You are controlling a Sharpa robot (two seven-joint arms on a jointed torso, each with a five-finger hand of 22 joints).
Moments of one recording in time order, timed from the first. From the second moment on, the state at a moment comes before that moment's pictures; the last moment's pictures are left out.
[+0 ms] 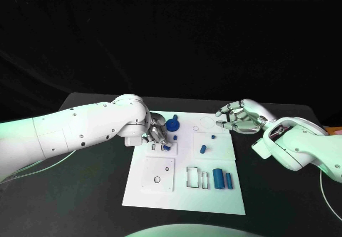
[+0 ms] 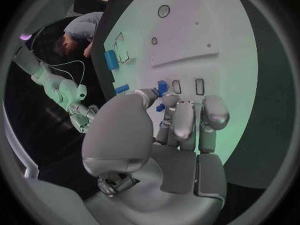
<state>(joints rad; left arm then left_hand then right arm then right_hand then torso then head) 1.30 -0.66 -0.08 1.44 -0.95 0.28 -0.59 1.34 -0.18 0.63 0.33 0.13 0.86 0.07 0.64 0.70 1.23 0.00 1.01 0.88 1.47 -0.06 1.25 1.20 0.11 1.24 0.06 1.35 1.07 1.26 -0.97 -0.16 1.66 -0.89 -0.44 0.09 1.28 -0.19 0.42 0.14 0.27 0.84 0.17 0.27 0.45 1.22 0.08 1.22 1.15 1.46 0.01 1.51 1.31 0.03 1.47 0.11 1.43 1.31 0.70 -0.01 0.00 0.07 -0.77</state>
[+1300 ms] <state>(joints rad) 1.25 -0.77 -0.08 1.54 -0.98 0.03 -0.56 1.17 -0.27 0.80 0.26 0.17 0.87 0.06 0.72 0.81 1.31 -0.03 1.10 0.96 1.47 -0.07 1.25 1.21 0.09 1.32 0.03 1.42 1.21 1.26 -0.97 -0.16 1.65 -0.89 -0.44 0.07 1.28 -0.19 0.42 0.14 0.27 0.84 0.17 0.27 0.45 1.22 0.08 1.22 1.14 1.46 0.01 1.50 1.31 0.03 1.47 0.11 1.42 1.31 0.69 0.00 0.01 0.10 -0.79</state>
